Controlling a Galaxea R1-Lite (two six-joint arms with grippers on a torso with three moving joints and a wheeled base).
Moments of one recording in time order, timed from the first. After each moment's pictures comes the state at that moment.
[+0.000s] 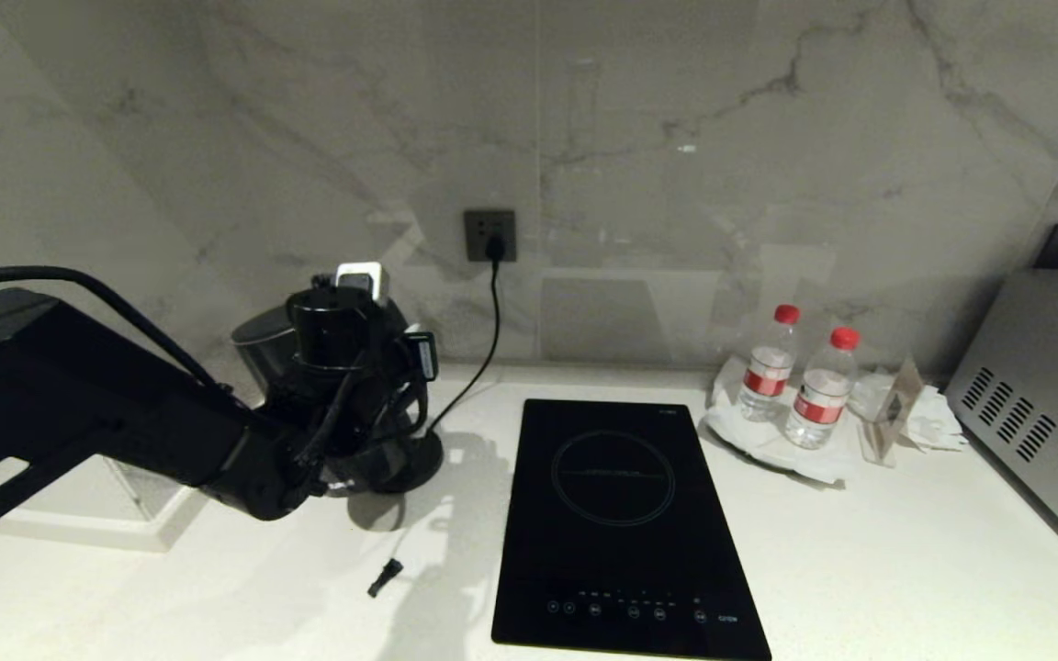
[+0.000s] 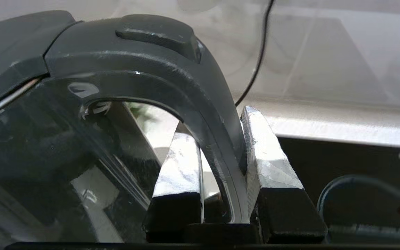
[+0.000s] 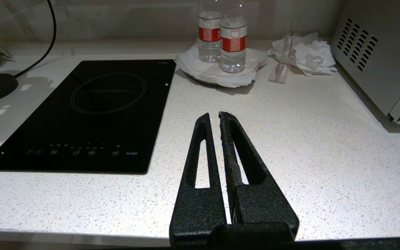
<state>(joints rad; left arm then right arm) -0.42 2.05 -1.02 -0.93 0.41 -0.08 0.00 0.00 0.00 0.00 0.00 0.00</state>
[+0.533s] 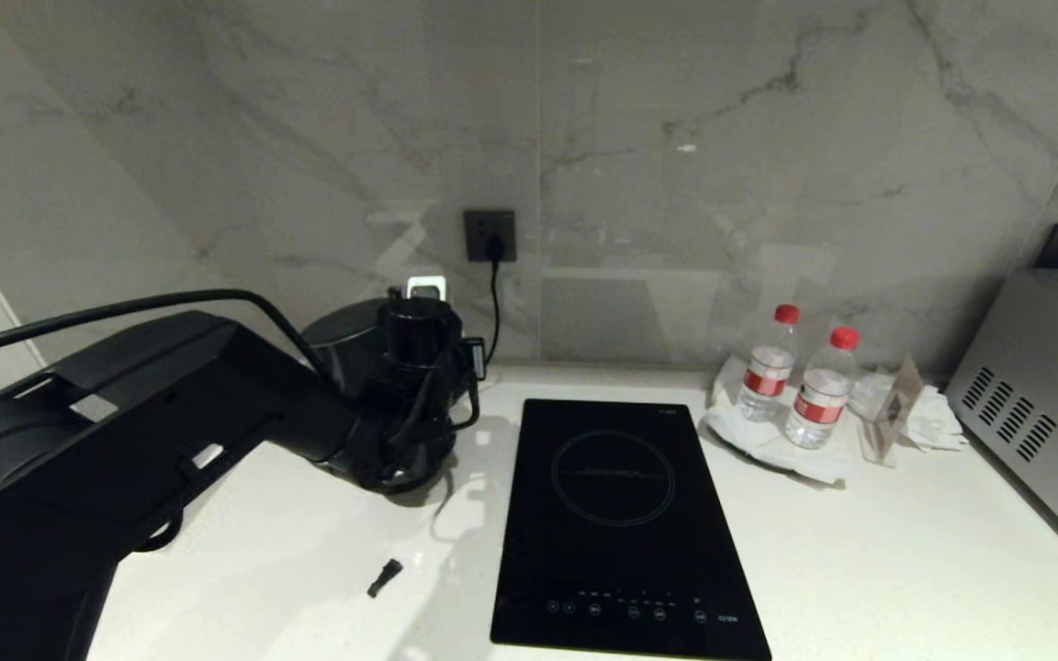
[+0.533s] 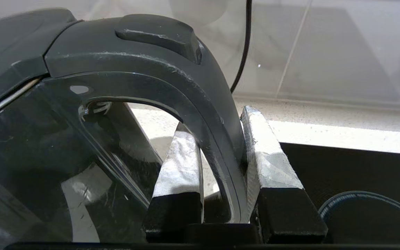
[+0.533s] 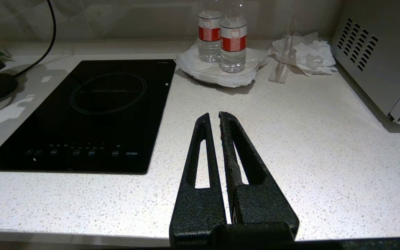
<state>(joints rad) -0.47 2.28 -1.32 -0.85 0.48 -0.08 0.00 0.00 0.00 0.00 0.00 0.00</state>
